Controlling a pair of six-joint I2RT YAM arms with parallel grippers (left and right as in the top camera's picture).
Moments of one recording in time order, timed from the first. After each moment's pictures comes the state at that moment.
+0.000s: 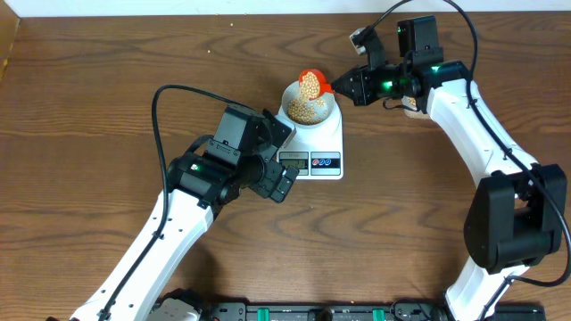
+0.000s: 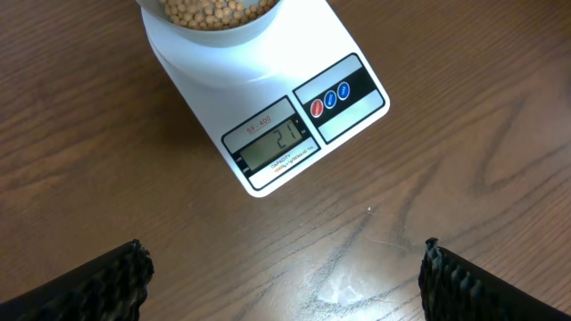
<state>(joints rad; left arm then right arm) -0.45 1.29 1.07 -0.79 0.18 0.12 0.21 1.92 1.54 -0.53 -0.77 0.01</state>
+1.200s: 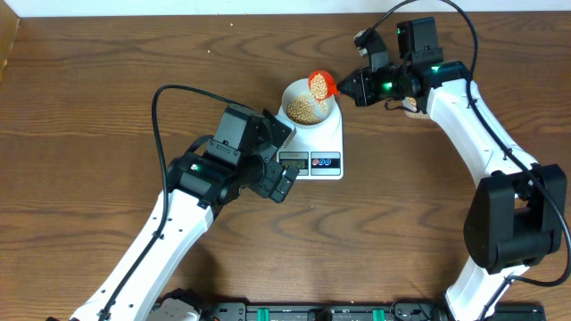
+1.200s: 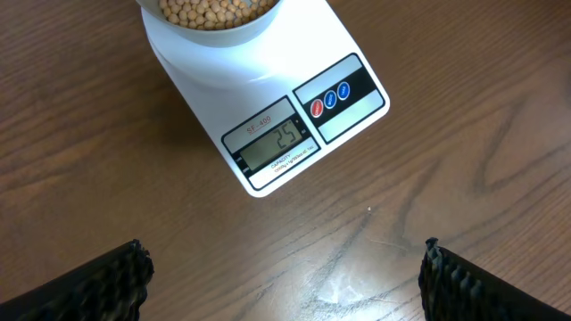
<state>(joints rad) -0.45 1.29 1.07 -0.79 0.18 0.12 0.21 1.92 1.54 -0.55 -0.65 0.00</state>
